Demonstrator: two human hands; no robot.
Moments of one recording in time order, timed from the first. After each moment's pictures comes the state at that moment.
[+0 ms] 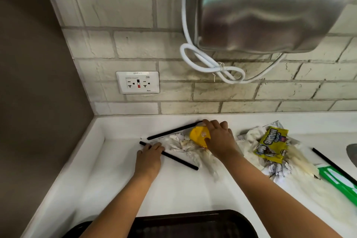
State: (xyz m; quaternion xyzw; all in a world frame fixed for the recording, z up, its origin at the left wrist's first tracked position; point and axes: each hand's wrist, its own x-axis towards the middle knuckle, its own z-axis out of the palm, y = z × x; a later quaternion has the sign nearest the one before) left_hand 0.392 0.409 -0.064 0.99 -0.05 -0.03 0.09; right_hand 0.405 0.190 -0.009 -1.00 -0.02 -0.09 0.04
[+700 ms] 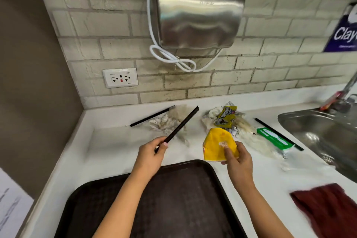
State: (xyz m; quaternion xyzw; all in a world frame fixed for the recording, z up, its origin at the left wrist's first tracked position) left_hand 0.229 0.371 0.013 0.85 -0.08 0.05 0.52; right_hand 0.164 0.154 0.004 -0.73 0.15 -0.29 0.61
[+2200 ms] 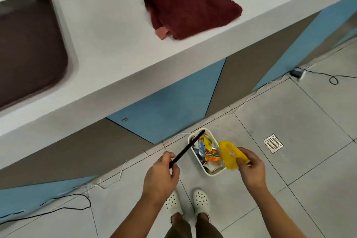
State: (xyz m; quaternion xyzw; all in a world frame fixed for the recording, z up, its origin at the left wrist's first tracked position) left_hand -0.243 0.141 -0.249 0.94 -0.16 -0.20 0.24; right_hand -0.347 -0.079 -0.311 -0.70 0.46 -0.10 0.54
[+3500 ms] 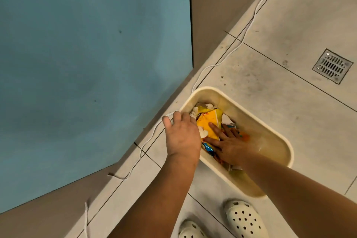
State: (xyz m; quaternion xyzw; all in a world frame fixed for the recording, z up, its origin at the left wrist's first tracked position) left_hand -0.146 -0.011 -0.709 0.84 -0.43 -0.23 -0.24; right_hand -0.267 -0.087 -0.818 -0.86 0.18 0.43 0.20
